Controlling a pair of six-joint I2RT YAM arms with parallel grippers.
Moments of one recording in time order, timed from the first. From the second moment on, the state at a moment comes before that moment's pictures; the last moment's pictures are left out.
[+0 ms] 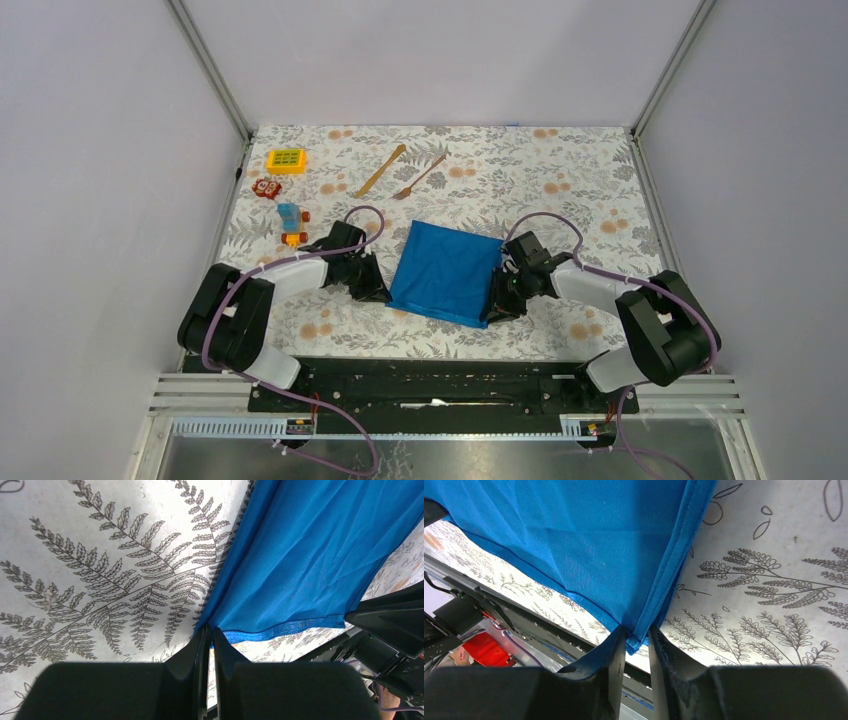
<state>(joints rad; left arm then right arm) -0.39 1.51 0.66 -0.29 0.41 -0.66 0.51 1.46 0.63 -0.38 -0.44 0.69</state>
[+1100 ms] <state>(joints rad) -0.39 1.39 0.64 -0.41 0.41 -0.67 0.53 1.38 0.79 -0.60 -0.29 0.59</state>
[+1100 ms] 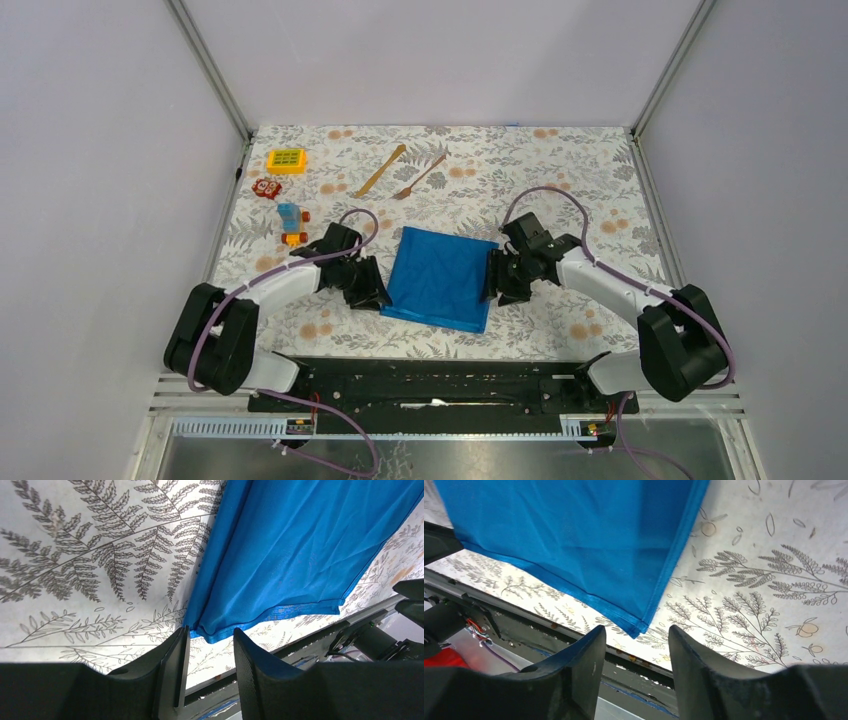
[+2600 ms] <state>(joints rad) -0.41 1.41 0.54 -0.21 0.46 -0.77 0.56 1.56 0.63 -0.21 -0.54 0.70</state>
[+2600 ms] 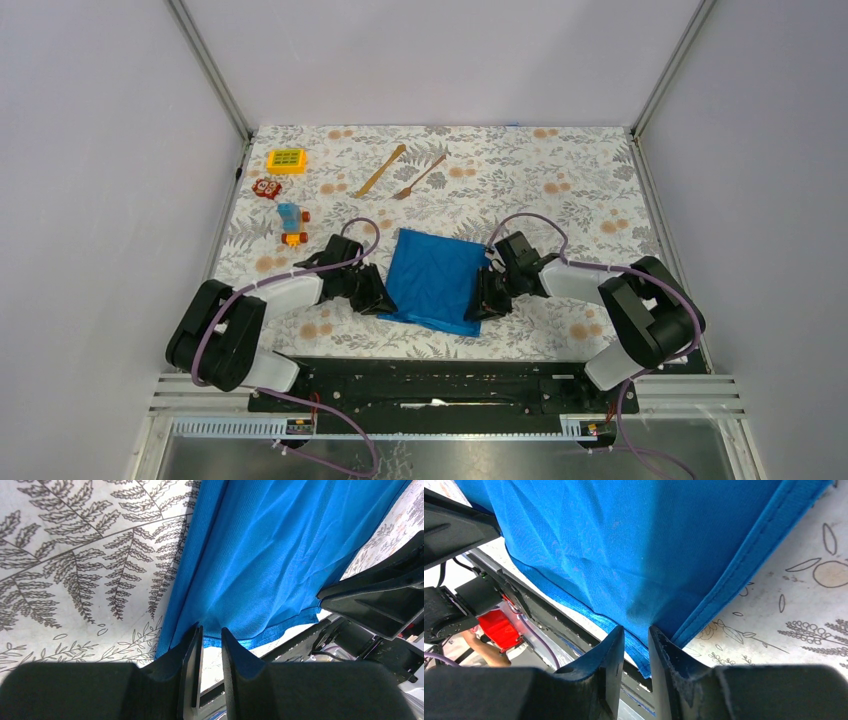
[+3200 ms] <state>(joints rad) -0.42 1.39 0.53 -0.20 0.47 -0.78 0.54 1.49 0.77 -0.47 -0.28 0.60</state>
